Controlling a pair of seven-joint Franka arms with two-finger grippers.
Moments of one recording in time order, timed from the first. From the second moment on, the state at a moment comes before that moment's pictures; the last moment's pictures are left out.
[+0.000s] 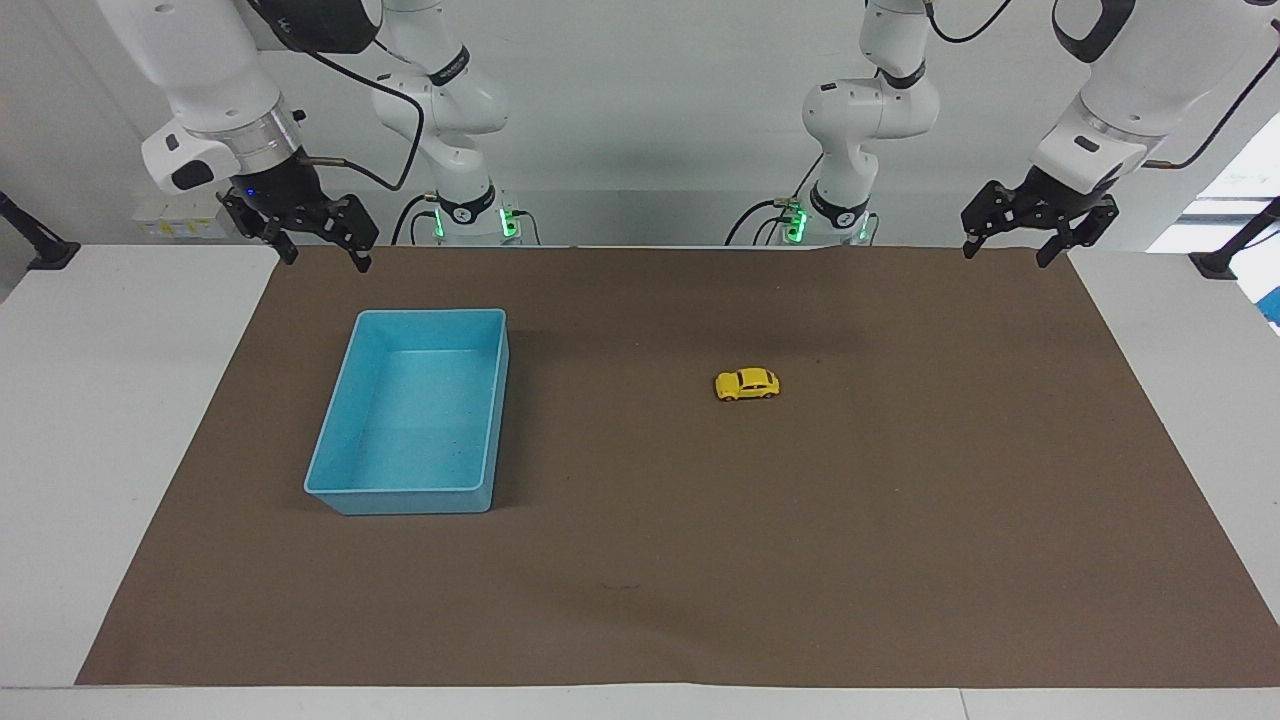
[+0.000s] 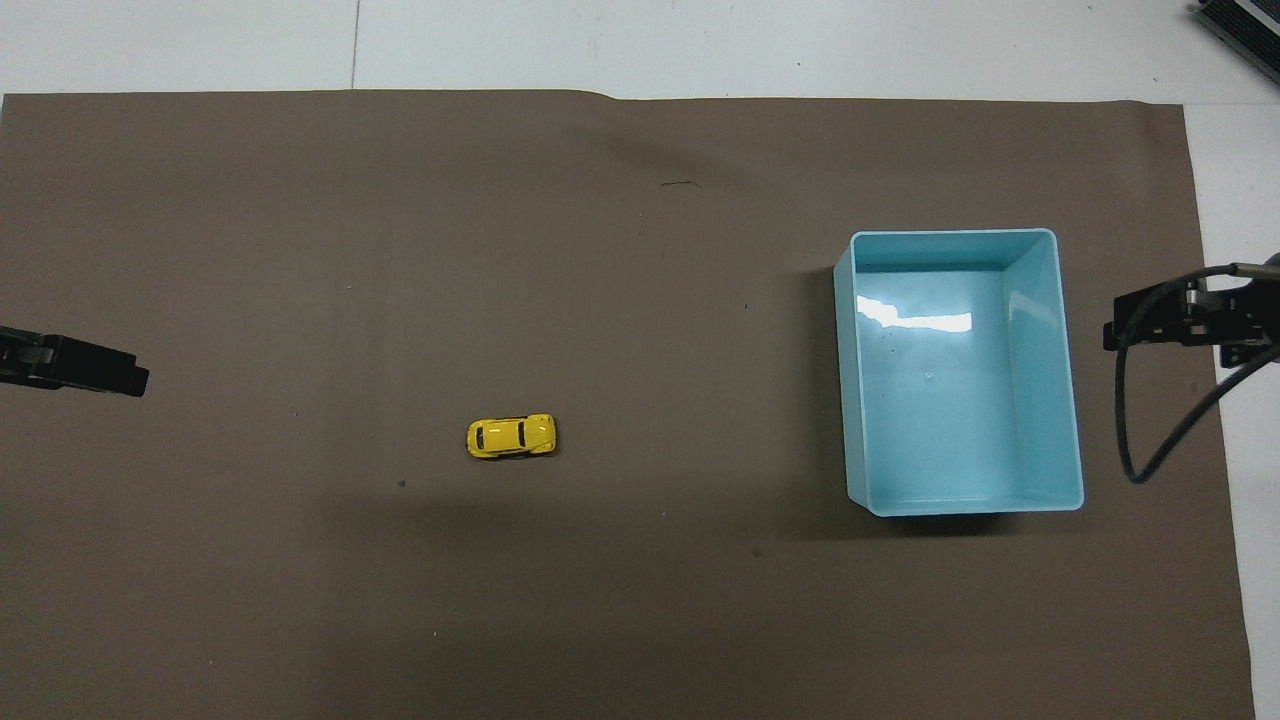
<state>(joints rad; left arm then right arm) -0.01 -0.08 -0.02 -1.65 -0.05 1.52 0.14 -0.06 -0.01 0.03 -1.56 0.01 1.51 0.14</state>
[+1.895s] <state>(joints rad) -0.12 -0.06 -0.05 -1.78 -0.07 1.66 -1.29 -0.06 -0.01 0.03 -1.56 0.01 1.51 0.14</state>
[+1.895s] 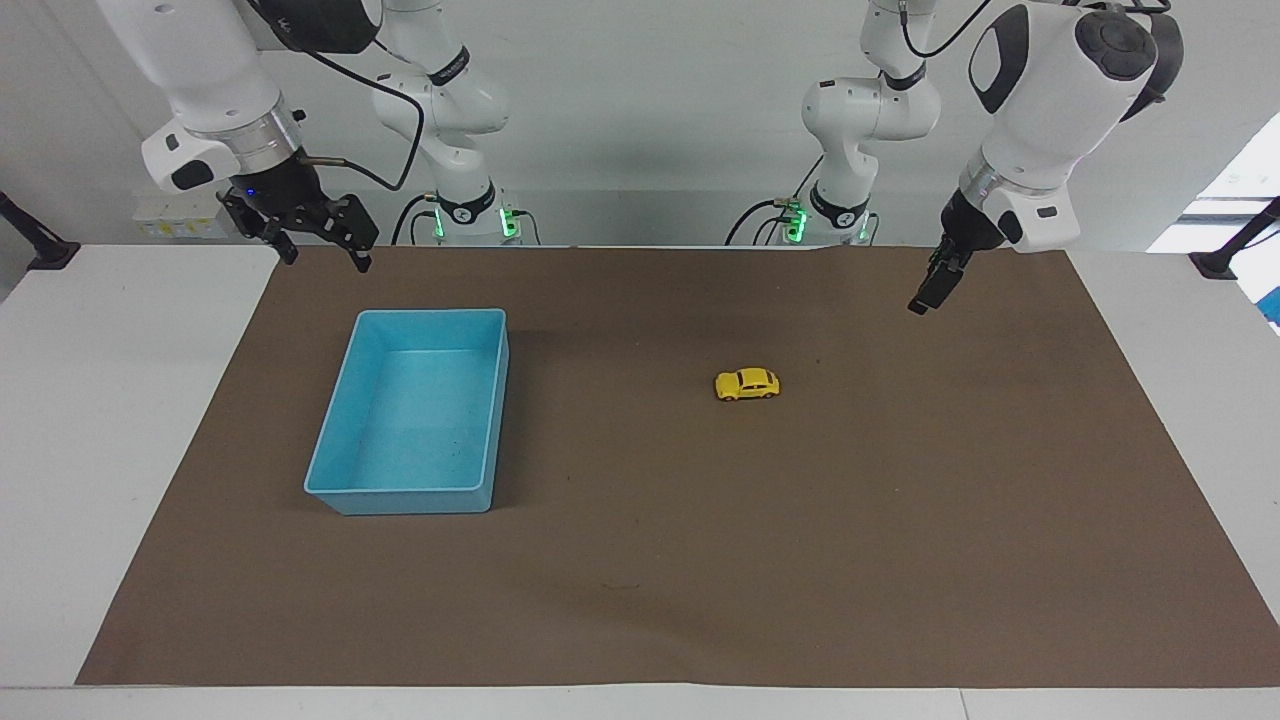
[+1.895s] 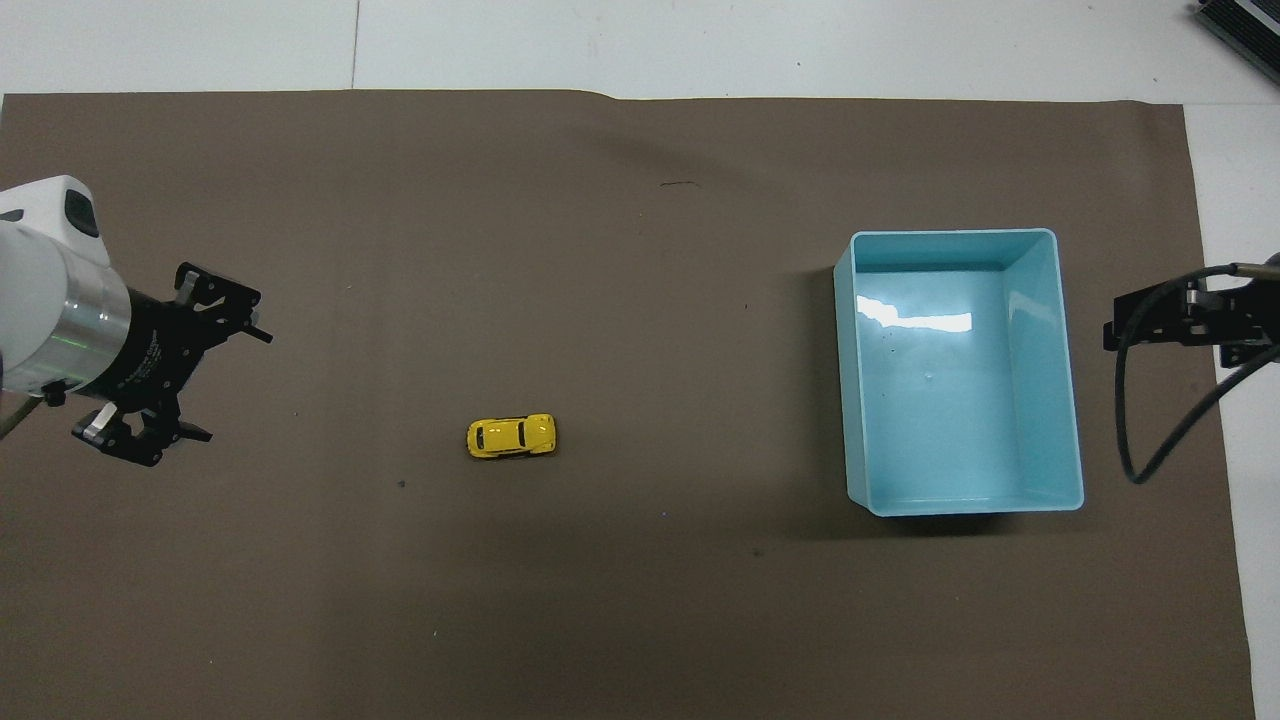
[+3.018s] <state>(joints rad) -0.45 0.01 -0.06 -2.14 -0.10 2.18 -2.22 -0.06 -0.01 0.03 -1.56 0.01 1.51 0.14</state>
